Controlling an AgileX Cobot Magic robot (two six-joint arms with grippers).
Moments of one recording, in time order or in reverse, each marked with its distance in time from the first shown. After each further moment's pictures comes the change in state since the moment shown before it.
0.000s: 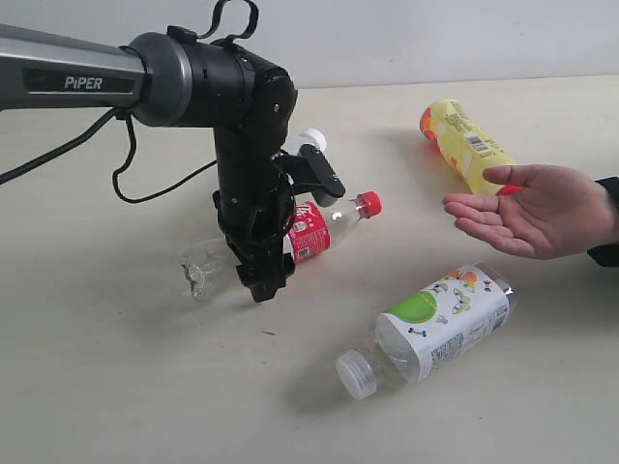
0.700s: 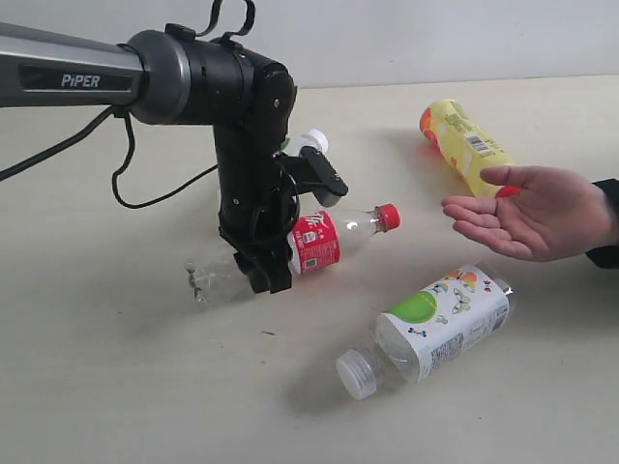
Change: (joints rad) left arm 0.000 -0.014 0.000 -0.061 0.025 -0.002; right arm 0.000 0.000 0.000 0.000 -0.002 0.000
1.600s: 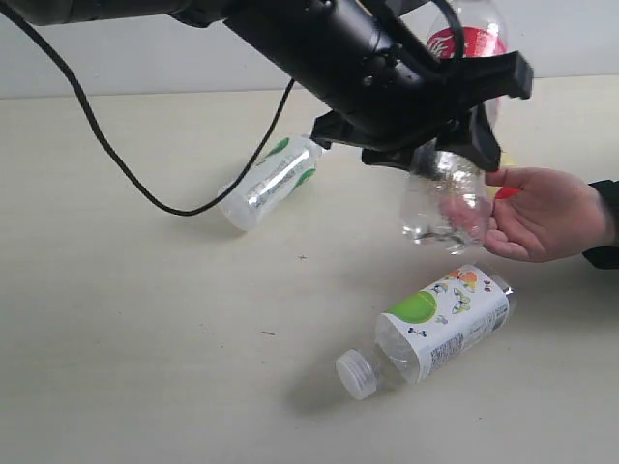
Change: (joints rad) left arm -0.137 -0.298 0.000 -0.666 -0.335 -0.530; right arm 0.000 0.000 0.000 0.000 0.000 0.000
